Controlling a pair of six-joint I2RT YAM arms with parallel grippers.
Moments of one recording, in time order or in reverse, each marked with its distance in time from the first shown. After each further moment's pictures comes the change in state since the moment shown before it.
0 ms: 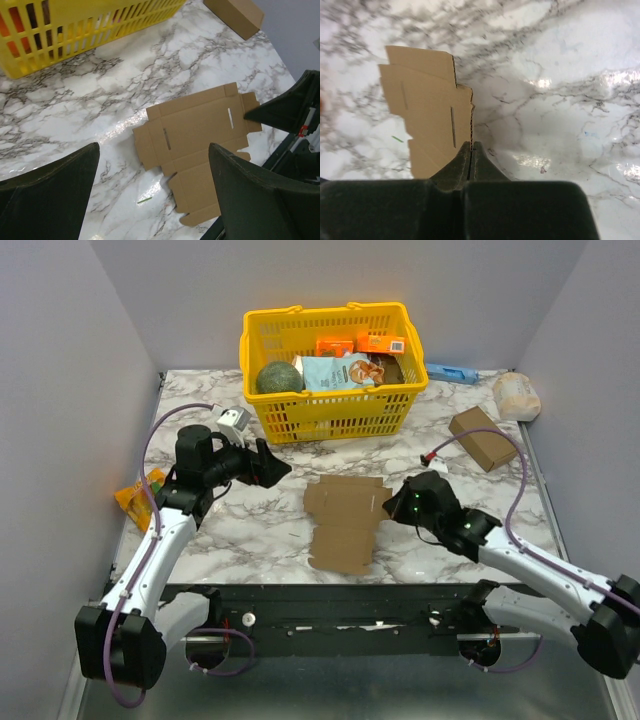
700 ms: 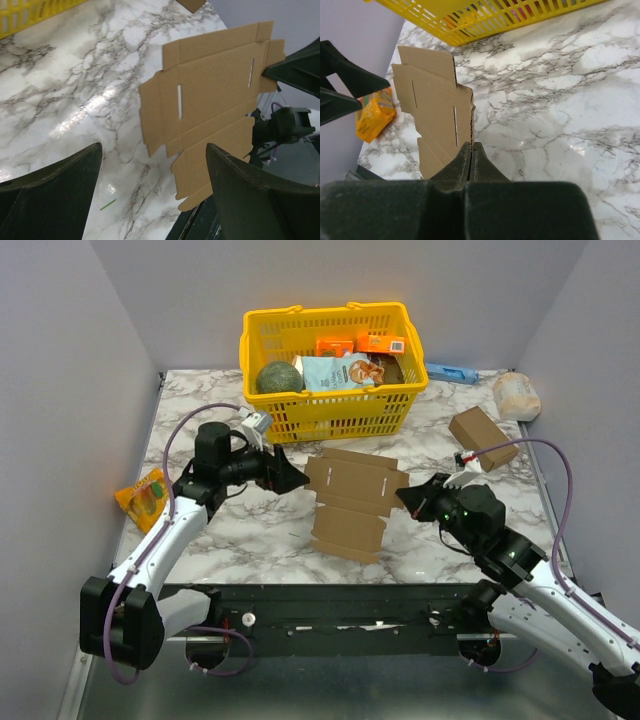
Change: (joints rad) left arm -0.058 0.103 -0.001 0.076 0.175 -0.060; right arm -0.012 -0.375 -0.023 0.023 -0.026 -0.130
